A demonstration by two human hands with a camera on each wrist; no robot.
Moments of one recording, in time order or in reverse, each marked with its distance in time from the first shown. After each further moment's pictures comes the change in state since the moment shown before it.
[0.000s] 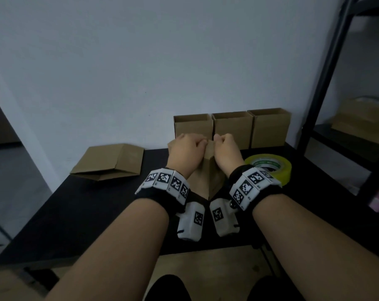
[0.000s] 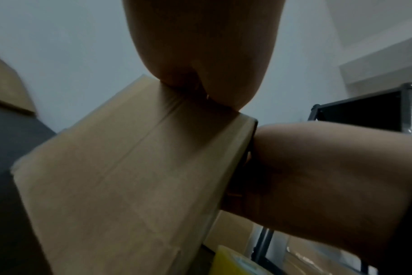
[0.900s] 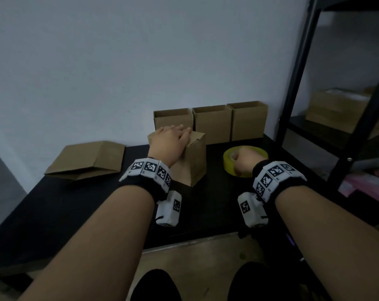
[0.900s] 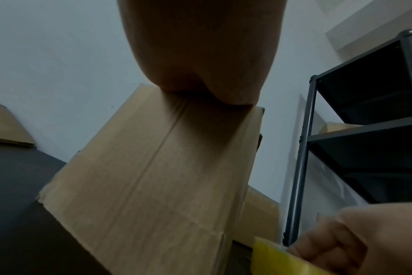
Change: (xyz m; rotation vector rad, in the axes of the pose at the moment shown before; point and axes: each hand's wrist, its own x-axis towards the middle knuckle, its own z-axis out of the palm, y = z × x) left_hand 0.006 0.005 -0.001 0.483 -0.199 0.199; right_hand 0.011 0.059 -0.085 -0.859 -0.369 0.268
